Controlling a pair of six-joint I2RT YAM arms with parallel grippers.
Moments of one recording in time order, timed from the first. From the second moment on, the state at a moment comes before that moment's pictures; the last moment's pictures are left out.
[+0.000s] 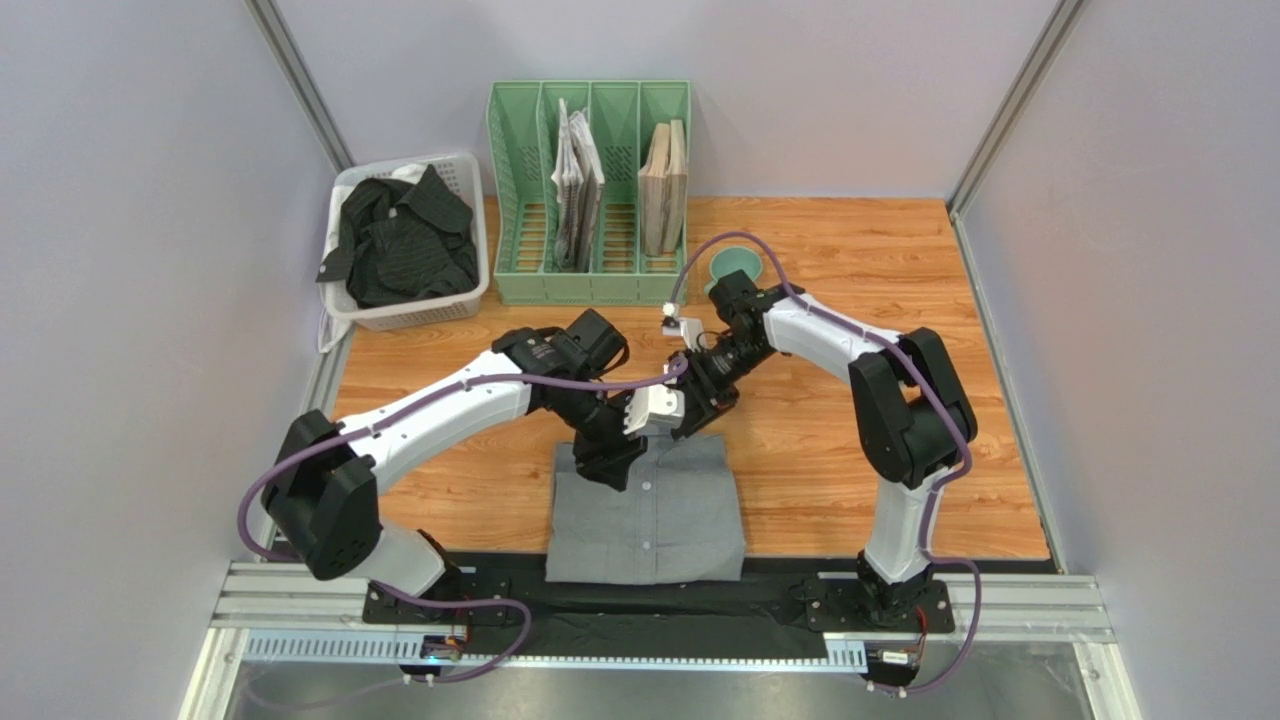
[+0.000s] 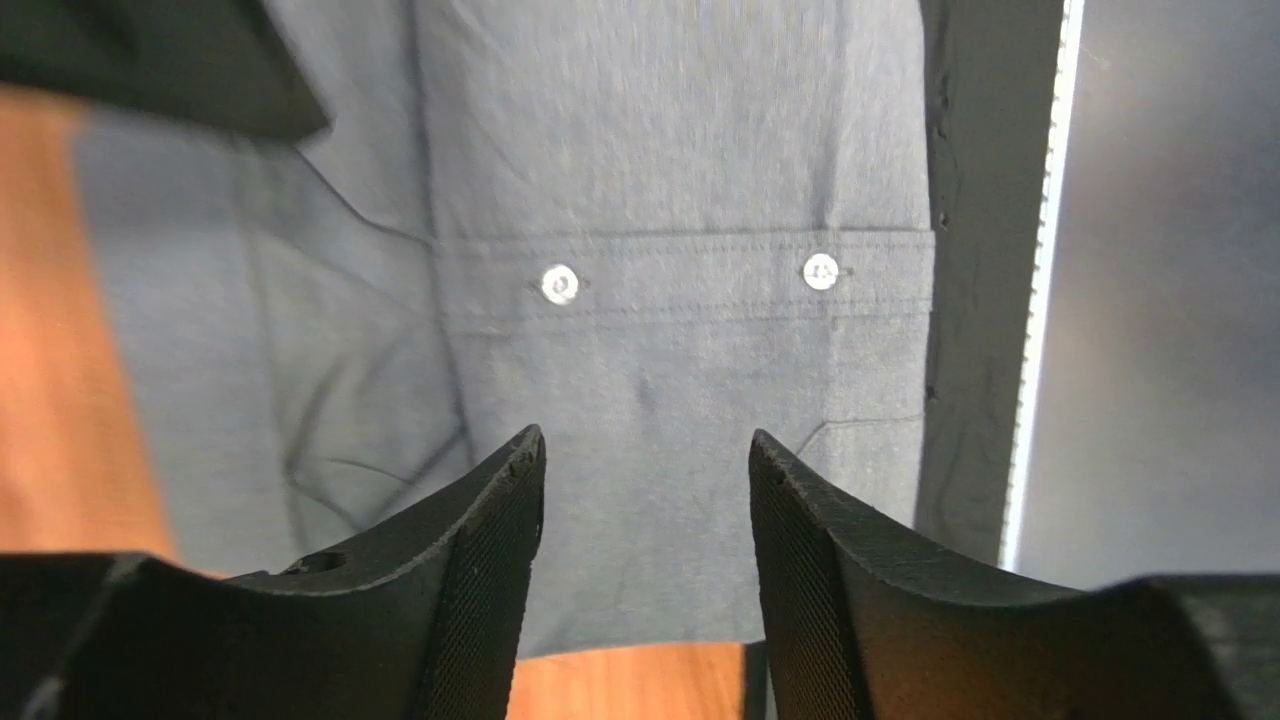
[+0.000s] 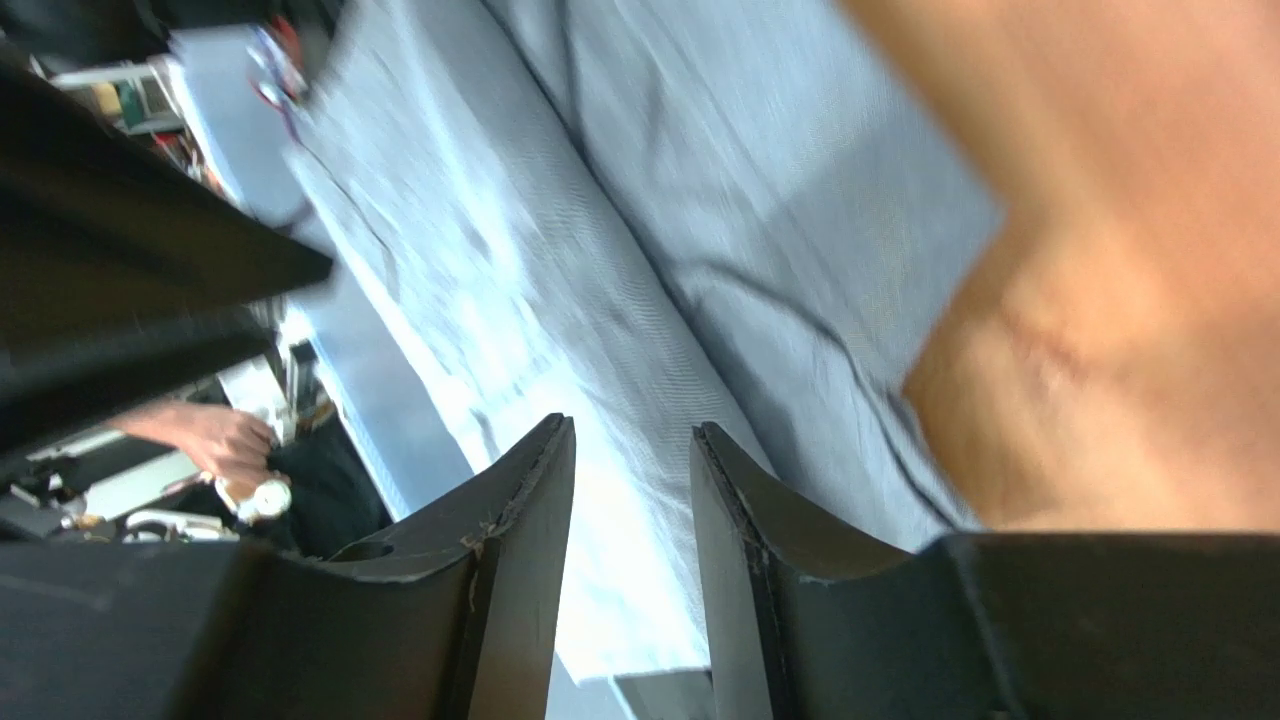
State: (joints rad) left arm -0.78 1.49 1.12 -0.90 0.64 0.63; right arm 0.48 1.90 1.31 -0.86 -0.86 -0.10
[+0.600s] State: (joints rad) left arm -0.78 1.77 1.21 -0.85 0.61 0.81; right arm 0.53 2.16 1.53 -0.77 -0.94 0.03
